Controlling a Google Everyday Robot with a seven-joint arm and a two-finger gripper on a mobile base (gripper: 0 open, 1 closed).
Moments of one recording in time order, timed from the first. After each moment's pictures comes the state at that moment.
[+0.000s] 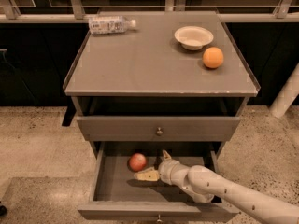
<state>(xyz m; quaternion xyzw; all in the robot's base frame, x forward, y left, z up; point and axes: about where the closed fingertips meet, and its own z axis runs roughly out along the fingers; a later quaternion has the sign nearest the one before) 0.572 -0.023 0.419 -0.27 0.81 0.27 0.45</state>
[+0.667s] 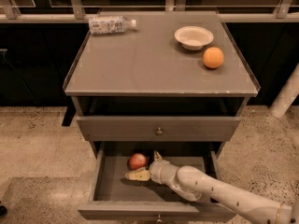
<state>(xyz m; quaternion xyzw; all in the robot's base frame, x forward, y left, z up) 0.587 0.015 0.394 -0.27 0.80 0.29 0.46</state>
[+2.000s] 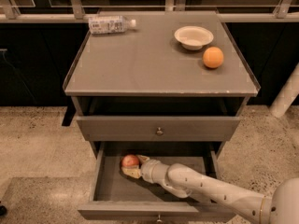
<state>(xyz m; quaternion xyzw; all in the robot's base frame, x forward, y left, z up) 0.593 0.055 0.375 -0.29 0.79 0.31 0.44</state>
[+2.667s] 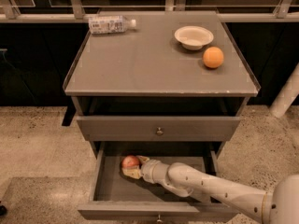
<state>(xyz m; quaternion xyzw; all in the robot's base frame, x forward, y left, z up) 0.587 0.056 0.378 -0.29 0.79 0.31 0.43</state>
